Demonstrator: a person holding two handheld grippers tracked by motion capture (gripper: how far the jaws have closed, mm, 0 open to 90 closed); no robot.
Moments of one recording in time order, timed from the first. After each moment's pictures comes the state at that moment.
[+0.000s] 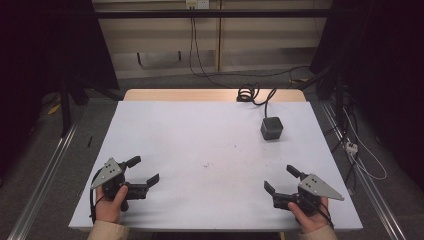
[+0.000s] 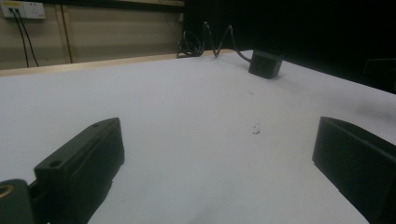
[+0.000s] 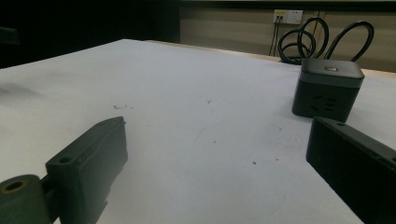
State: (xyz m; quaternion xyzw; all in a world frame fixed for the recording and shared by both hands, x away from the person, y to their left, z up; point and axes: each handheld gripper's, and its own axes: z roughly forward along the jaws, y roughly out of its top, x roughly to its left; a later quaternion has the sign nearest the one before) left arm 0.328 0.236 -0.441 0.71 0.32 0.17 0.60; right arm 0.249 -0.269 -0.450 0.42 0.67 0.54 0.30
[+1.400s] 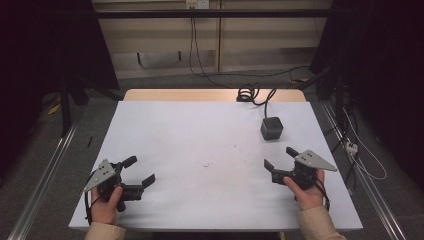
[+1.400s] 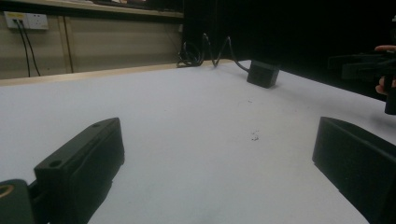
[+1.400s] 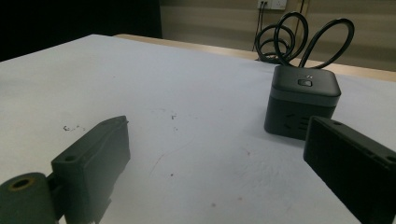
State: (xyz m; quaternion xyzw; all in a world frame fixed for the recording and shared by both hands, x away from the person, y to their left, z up) left arm 0.325 0.246 -0.440 0.70 0.31 0.17 0.62; right arm 0.306 -0.276 -0.435 0.45 0.67 0.50 0.30
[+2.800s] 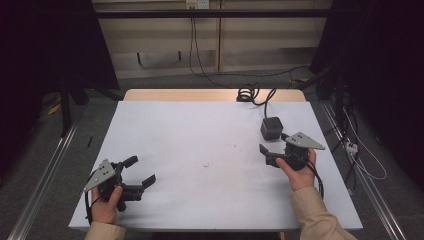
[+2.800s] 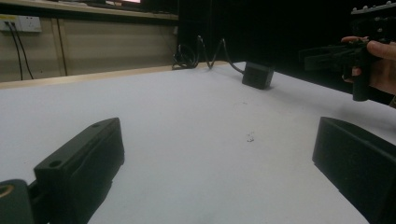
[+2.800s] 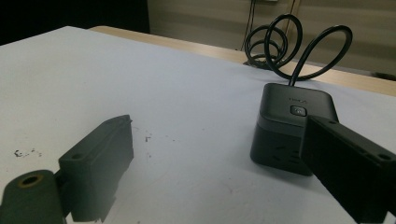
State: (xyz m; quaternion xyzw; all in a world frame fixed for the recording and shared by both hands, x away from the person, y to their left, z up) left arm 0.325 0.245 -0.440 0.70 0.30 0.17 0.63; right arm 0.353 -0.269 -0.425 0.46 0.68 0.47 0.31
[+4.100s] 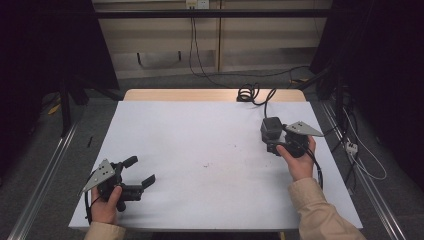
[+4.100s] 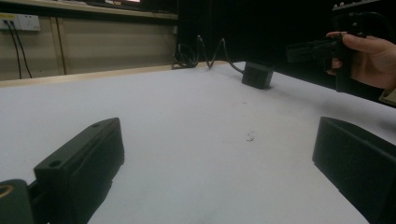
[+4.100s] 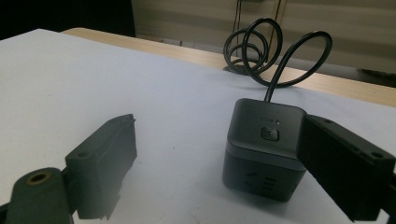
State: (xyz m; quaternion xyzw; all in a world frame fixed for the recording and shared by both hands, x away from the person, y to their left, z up) left arm 0.326 0.246 -0.441 0.70 0.30 0.16 0.62; right arm 0.386 -0.279 -0.420 0.48 0.68 0.46 0.31
